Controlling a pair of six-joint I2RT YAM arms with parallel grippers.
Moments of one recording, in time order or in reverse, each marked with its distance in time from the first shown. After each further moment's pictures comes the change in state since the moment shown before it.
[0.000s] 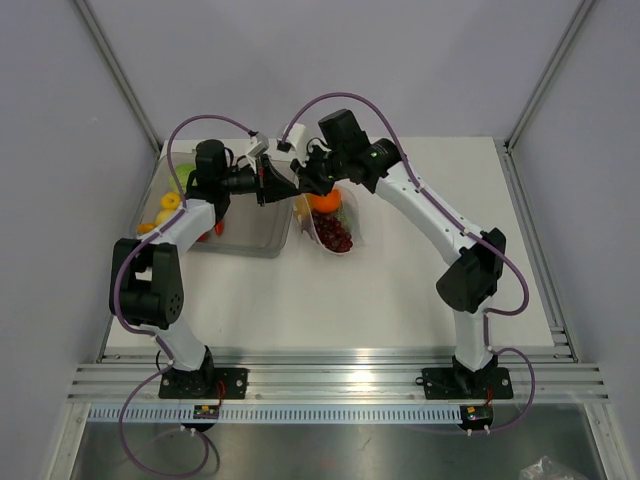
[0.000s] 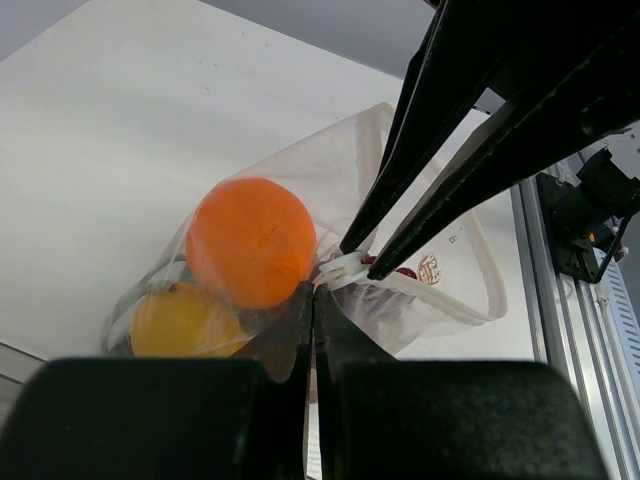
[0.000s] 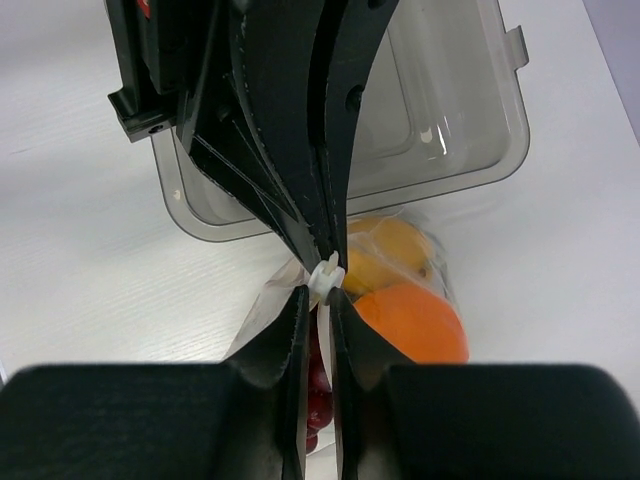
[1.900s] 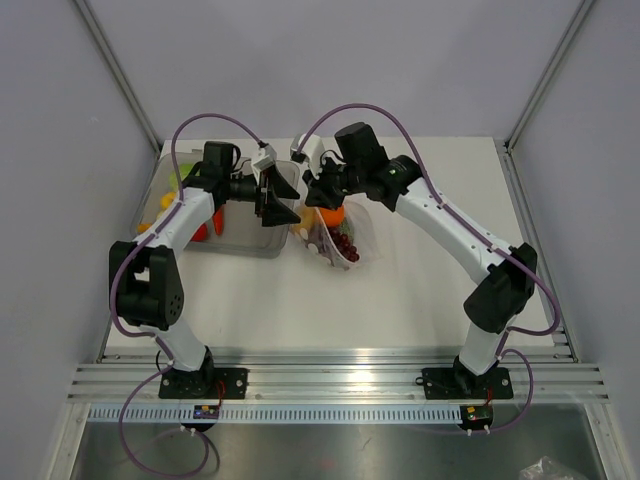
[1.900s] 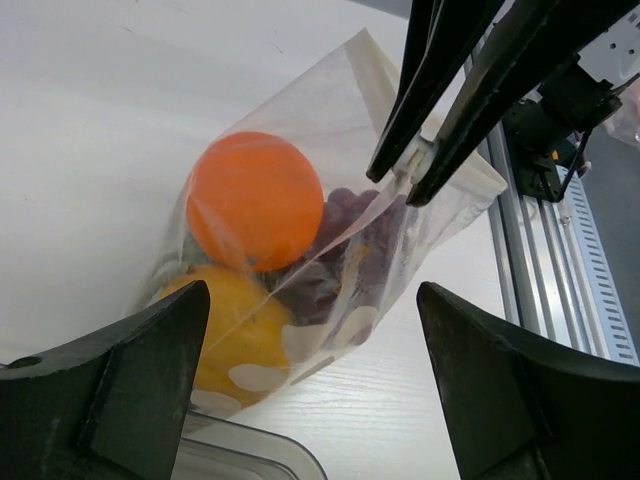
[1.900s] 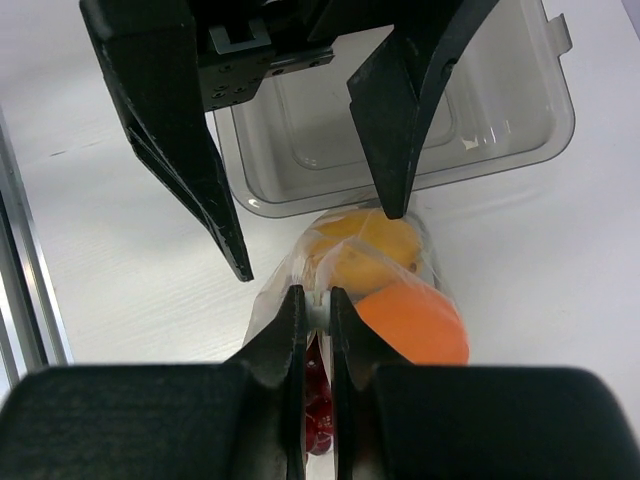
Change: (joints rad) left arm -0.011 -0.005 0.151 -0.692 0.076 0.541; right arm 0.002 -0.212 -0.297 0.134 -0.058 0.068
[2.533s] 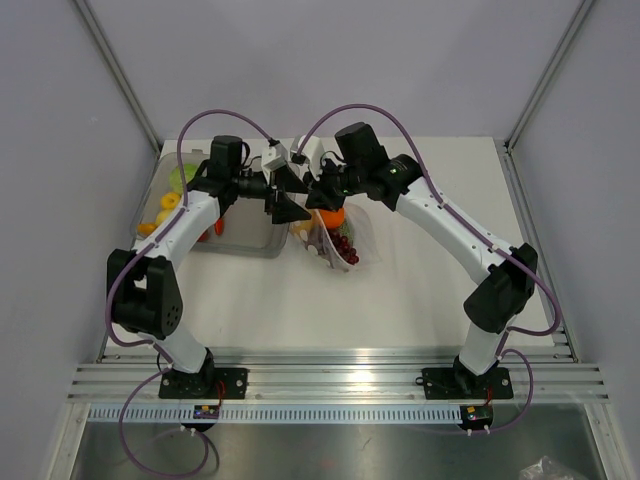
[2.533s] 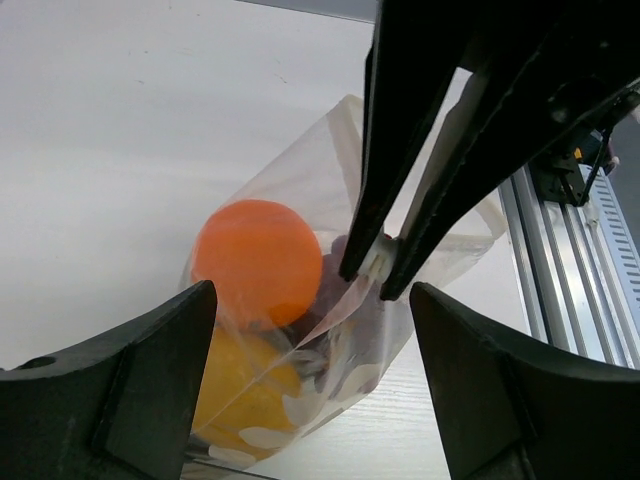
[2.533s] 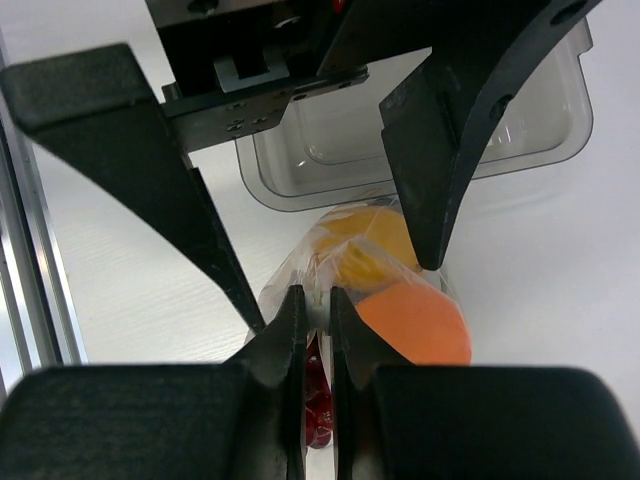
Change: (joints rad) left arm -0.077 -0.055 -0.008 0.134 -0.067 -0.060; right arm 0.000 0.000 0.014 -0.035 -0.026 -0.016
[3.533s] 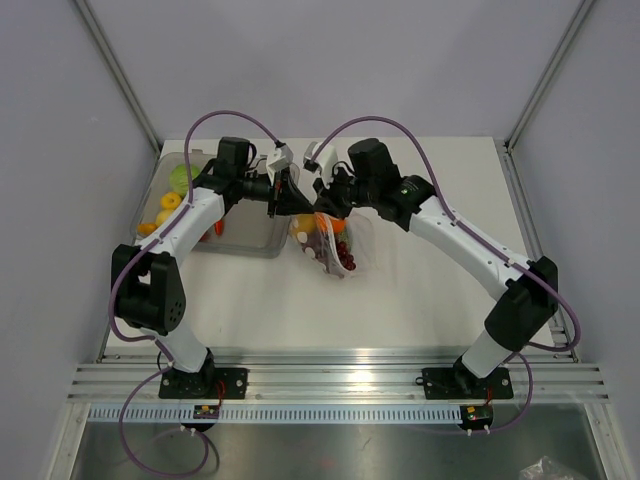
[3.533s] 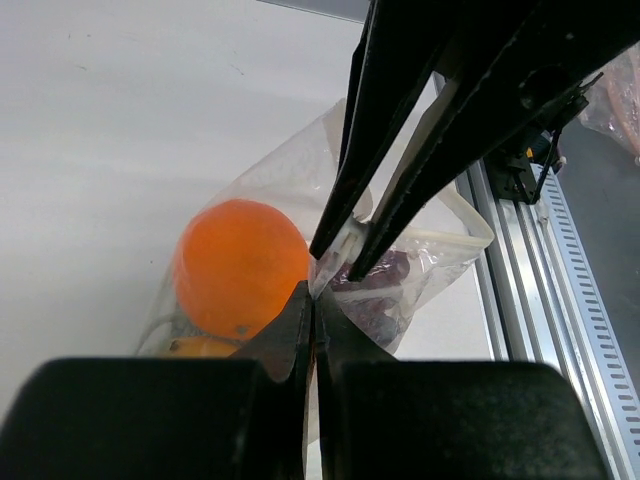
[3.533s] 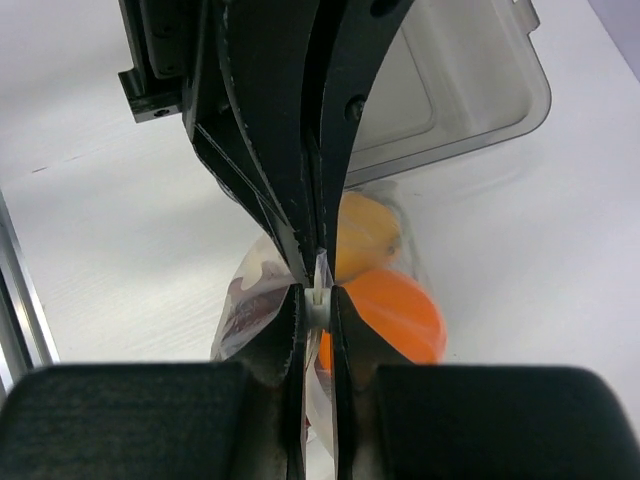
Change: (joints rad) left arm -0.021 0.032 0.041 -0.123 0.043 0.034; right arm -0.002 -0.137 -0.245 0.195 0.072 0.072
